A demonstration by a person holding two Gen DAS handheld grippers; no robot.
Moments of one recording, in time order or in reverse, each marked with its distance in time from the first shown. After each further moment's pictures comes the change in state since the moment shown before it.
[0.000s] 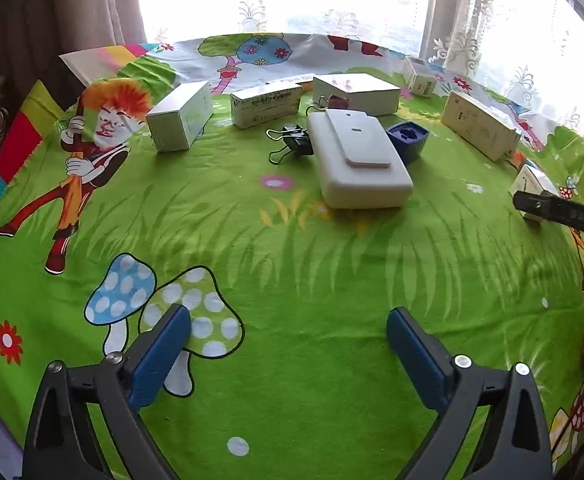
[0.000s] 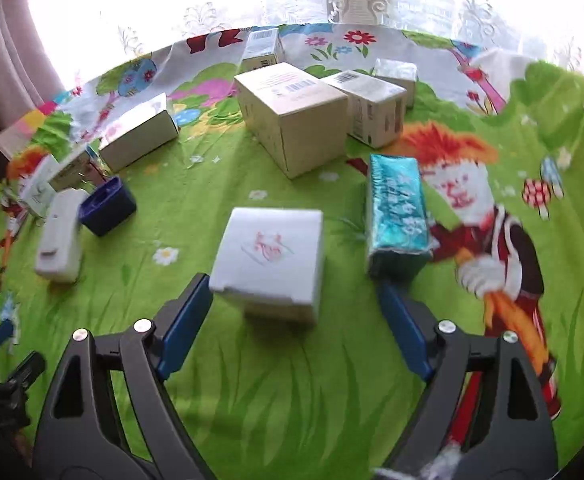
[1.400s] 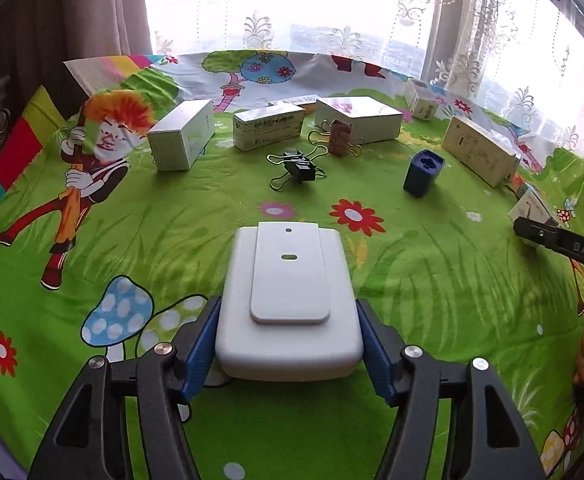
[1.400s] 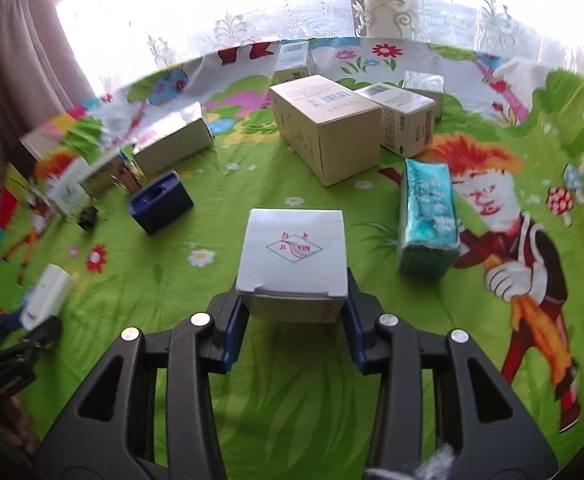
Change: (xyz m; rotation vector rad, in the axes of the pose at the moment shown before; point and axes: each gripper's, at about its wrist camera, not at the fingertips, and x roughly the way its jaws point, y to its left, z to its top) left arm 0.005 0.006 0.007 -0.028 -0.072 -0.017; right arm -0.013 -0.004 -0.009 0.011 -0.061 0.141
